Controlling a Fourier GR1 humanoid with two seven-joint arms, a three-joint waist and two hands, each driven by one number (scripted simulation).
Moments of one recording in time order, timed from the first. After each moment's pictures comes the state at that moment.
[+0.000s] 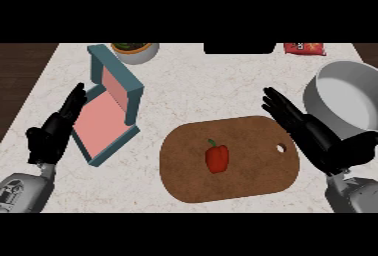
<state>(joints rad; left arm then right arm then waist) -0.20 0.48 -0.19 -1.35 0.19 0.16 -0.08 -0.20 -0.46 0.28 -1.67 -0.41 0.10 0.14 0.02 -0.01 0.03</state>
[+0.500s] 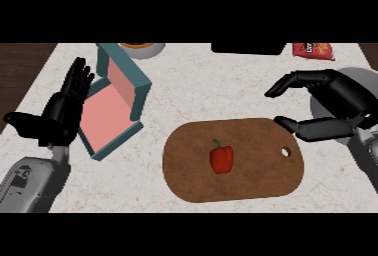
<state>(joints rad) -0.31 0.37 -0.13 -1.43 0.27 0.22 -0.06 -0.48 -0.57 0.20 -1.50 -0.33 0.37 -0.07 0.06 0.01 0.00</state>
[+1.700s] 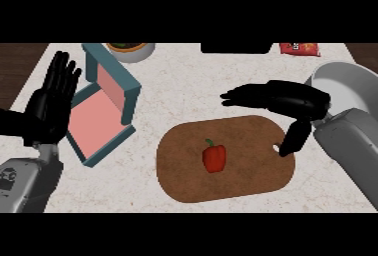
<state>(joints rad) -0.30 0.35 -0.04 -1.51 0.30 0.24 0.02 -0.68 -0.58 0.47 -1.30 0.41 0.50 -0.51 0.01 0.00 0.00</state>
